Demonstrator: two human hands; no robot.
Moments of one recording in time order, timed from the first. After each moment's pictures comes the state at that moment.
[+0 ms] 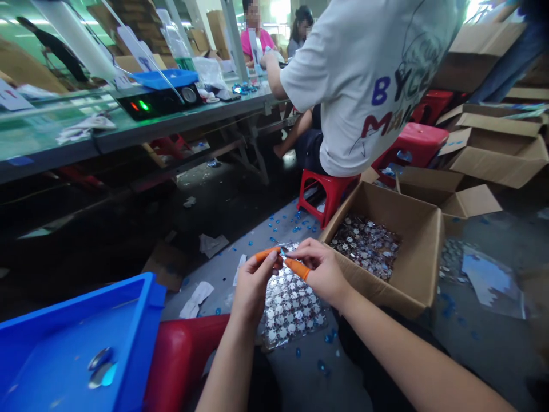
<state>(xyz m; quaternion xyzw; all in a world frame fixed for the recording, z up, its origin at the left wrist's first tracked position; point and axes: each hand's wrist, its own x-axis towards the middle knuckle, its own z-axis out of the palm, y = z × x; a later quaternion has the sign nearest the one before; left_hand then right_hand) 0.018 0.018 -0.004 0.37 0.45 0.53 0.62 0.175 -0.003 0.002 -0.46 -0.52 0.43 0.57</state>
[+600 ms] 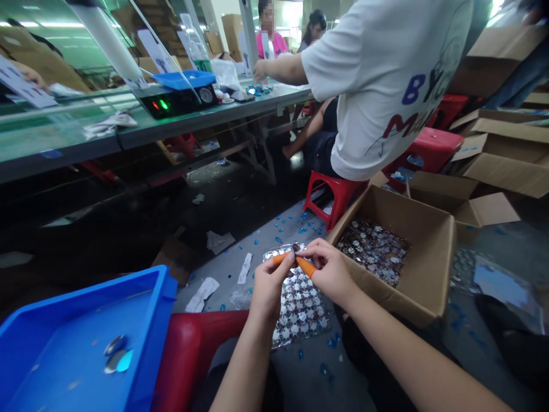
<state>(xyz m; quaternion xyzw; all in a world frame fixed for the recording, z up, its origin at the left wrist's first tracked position) 0.027 0.009 -0.009 0.35 0.48 0.51 0.62 0.173 0.002 -0.007 -0.49 -0.56 0.39 0.55</state>
